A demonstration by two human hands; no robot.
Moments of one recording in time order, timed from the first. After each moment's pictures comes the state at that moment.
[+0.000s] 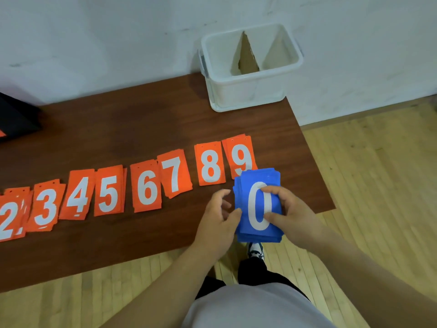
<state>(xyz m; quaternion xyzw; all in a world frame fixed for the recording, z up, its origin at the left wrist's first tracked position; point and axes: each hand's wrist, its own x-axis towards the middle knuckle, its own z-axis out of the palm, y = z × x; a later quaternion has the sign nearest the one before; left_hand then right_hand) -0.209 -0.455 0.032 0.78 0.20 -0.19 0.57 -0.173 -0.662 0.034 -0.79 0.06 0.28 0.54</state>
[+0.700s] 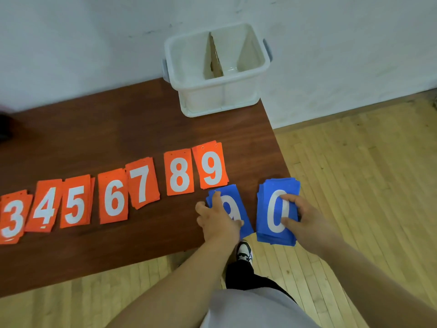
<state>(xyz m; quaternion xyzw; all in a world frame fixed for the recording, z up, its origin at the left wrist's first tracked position) -0.153 -0.574 -0.029 0.87 0.32 -0.25 0.29 -0.145 -0.785 0.010 -0.83 0.13 0.28 0.46</state>
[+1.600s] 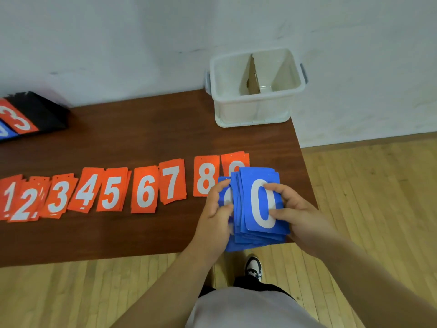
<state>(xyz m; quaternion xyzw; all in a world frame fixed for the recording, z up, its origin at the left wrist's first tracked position) -0.174 -0.517 0.086 0.64 0.24 -0.10 0.73 -0.115 -0.711 0.067 -0.60 0.11 0.37 0.70</state>
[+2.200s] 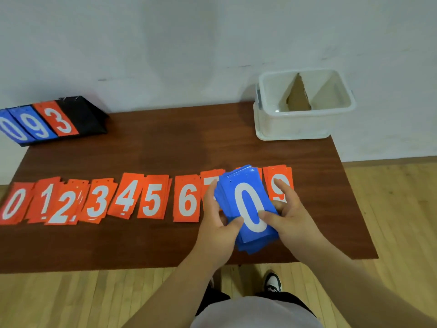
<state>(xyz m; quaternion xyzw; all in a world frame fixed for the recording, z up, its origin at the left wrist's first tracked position) -0.205 -0.385 0.081 0.68 0.22 -0.03 0.70 -0.137 -0.554 0.094 -0.71 0.03 0.29 0.64</state>
